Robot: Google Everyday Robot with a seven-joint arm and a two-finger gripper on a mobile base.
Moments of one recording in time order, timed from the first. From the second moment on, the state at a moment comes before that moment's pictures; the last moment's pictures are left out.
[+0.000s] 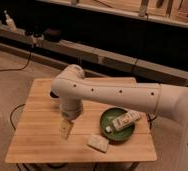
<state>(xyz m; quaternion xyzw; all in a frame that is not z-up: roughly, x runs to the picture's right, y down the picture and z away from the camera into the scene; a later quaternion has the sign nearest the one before) -0.098 0.186 0.667 -0.06 -0.40 -0.89 0.21</state>
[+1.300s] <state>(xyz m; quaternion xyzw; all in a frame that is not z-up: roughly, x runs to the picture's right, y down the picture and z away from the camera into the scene) -0.038 0.275 0.713 -0.12 -0.41 -0.90 0.11</state>
